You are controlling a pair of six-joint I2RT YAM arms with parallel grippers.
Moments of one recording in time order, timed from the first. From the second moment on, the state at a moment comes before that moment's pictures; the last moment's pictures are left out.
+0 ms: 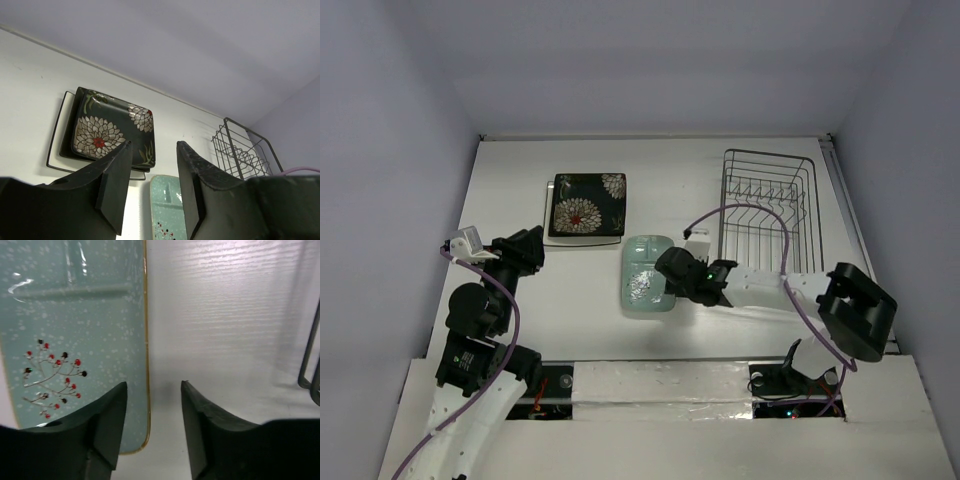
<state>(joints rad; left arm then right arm) -0.35 0.26 0.59 -0.23 -0.25 -0.54 1.00 1.55 0.88 -0.36 0.53 0.97</state>
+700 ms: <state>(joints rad) -0.35 0.32 0.67 -0.30 -0.25 -0.52 1.00 0.62 1.00 -0.42 0.80 0.69</state>
